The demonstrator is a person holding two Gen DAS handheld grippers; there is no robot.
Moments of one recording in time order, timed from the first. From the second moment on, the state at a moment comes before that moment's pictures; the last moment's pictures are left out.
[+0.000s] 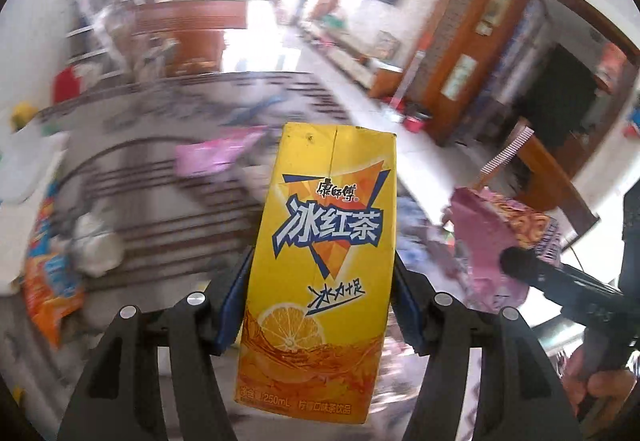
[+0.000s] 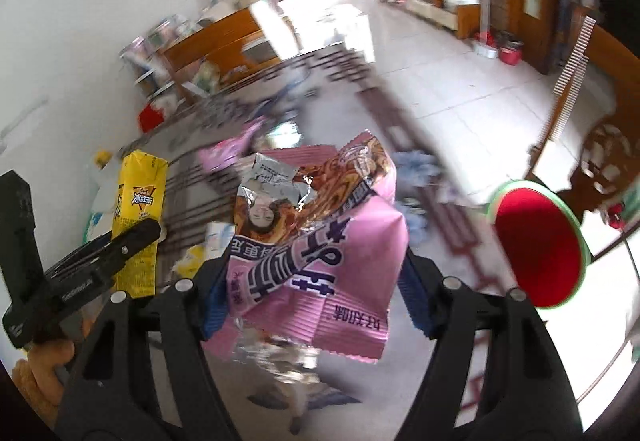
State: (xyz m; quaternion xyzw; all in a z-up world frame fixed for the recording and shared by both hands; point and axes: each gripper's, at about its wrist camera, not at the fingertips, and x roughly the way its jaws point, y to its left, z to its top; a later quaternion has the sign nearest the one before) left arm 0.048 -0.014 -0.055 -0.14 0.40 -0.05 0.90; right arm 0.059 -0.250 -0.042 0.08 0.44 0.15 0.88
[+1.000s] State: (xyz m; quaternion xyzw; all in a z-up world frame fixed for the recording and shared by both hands) left arm 0.158 -0.321 -0.104 -0.09 0.48 -0.18 0.85; right arm 0.131 -0.531 -0.110 0.19 0.50 0.04 0.84
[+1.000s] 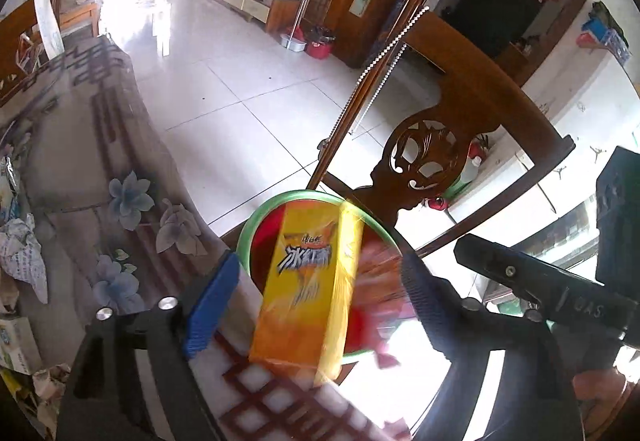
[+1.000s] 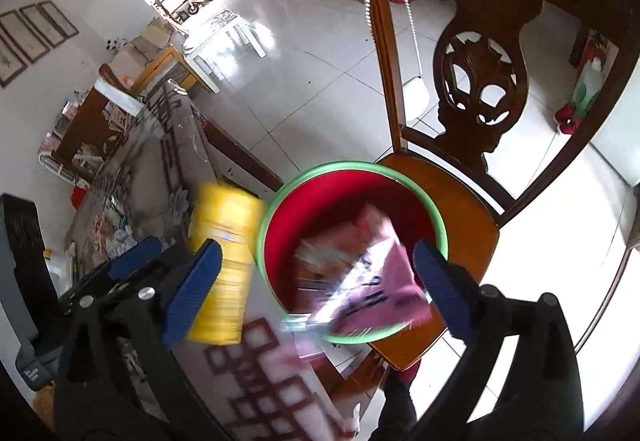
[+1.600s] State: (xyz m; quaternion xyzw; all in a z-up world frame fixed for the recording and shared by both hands) left arm 0.104 -0.208 -0.095 -0.13 0.47 -0.08 0.87; right arm 0.121 -0.472 -0.096 0.17 0.49 0.07 0.85
